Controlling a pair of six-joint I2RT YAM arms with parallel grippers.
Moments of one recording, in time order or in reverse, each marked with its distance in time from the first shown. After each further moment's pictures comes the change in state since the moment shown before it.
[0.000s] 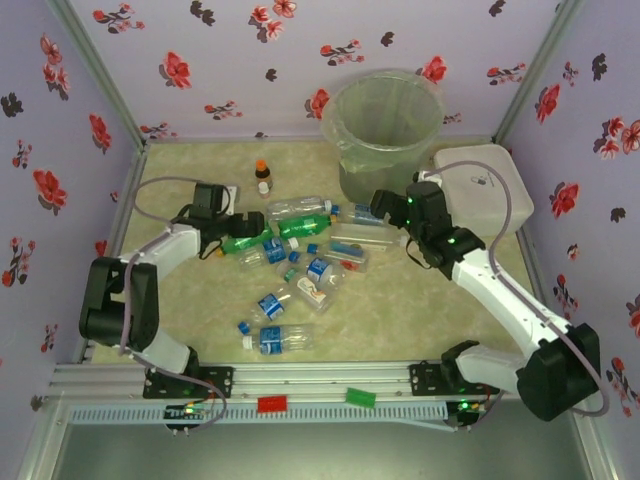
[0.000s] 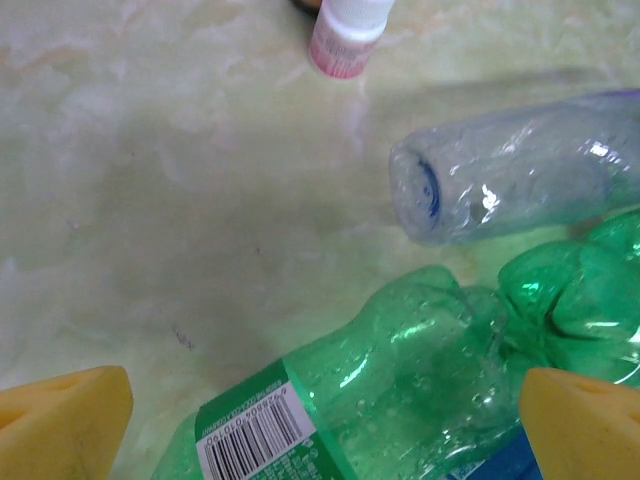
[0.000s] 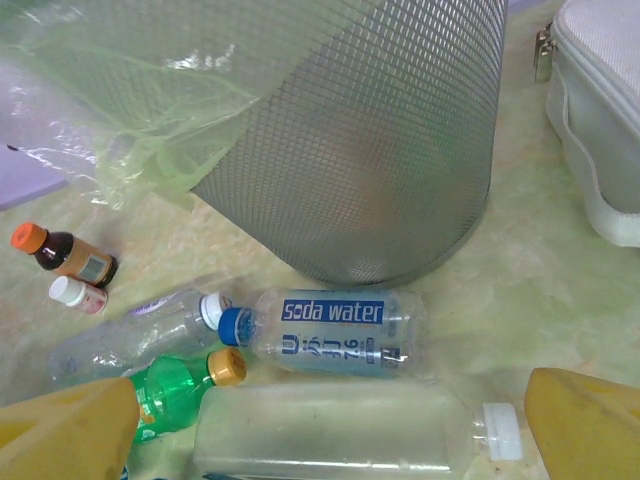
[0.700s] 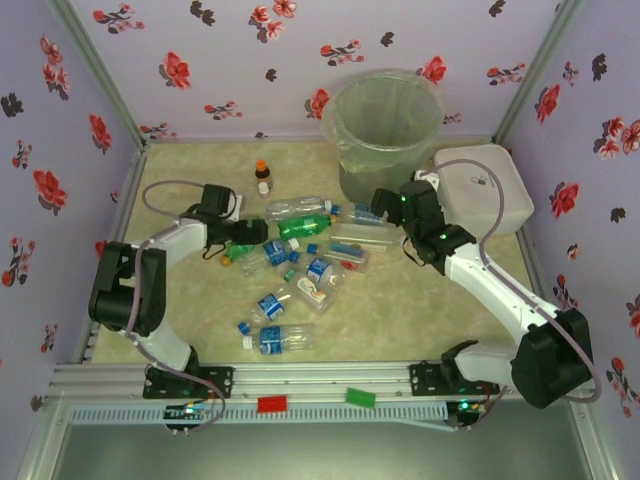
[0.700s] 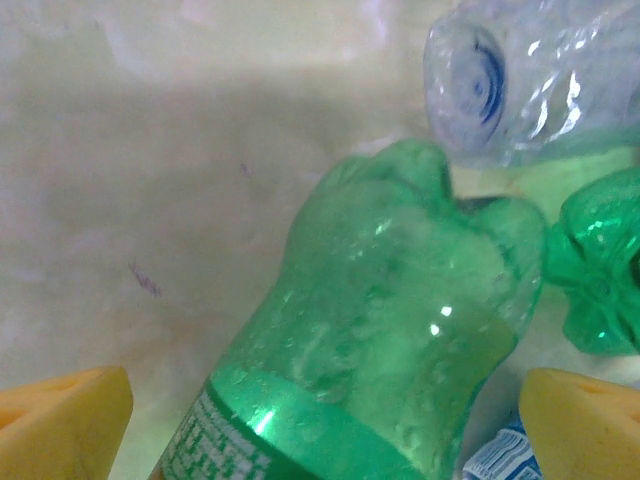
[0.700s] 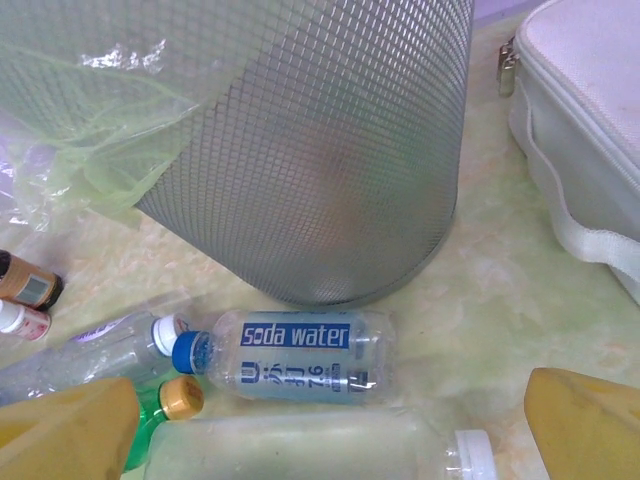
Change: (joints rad) left arm -0.015 0.087 0.023 -0.084 0.022 -0.019; right arm 0.000 0.057 -0.001 0.038 0.089 -0.031
